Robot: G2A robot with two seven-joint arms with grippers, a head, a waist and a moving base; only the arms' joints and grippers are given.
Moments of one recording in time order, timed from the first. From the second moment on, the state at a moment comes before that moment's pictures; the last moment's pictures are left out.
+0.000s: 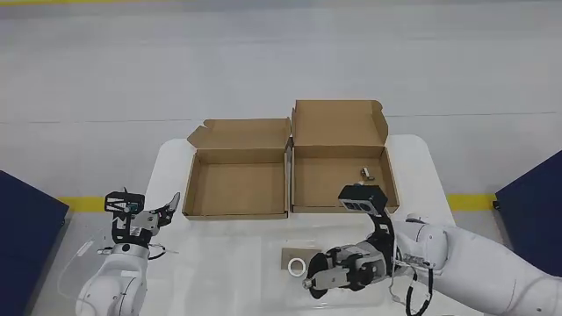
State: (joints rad) left arm 1.73 -1.15 -1.60 -1.80 1.33 0.00 0.00; right arm -0.77 -0.61 0.32 -1.93 0.98 -1.01 0.80
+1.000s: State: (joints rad) left arm 1.73 -1.15 -1.60 -1.80 1.33 0.00 0.00; right arm -1.01 -0.66 0.54 -2.15 1.49 -0.89 0.91
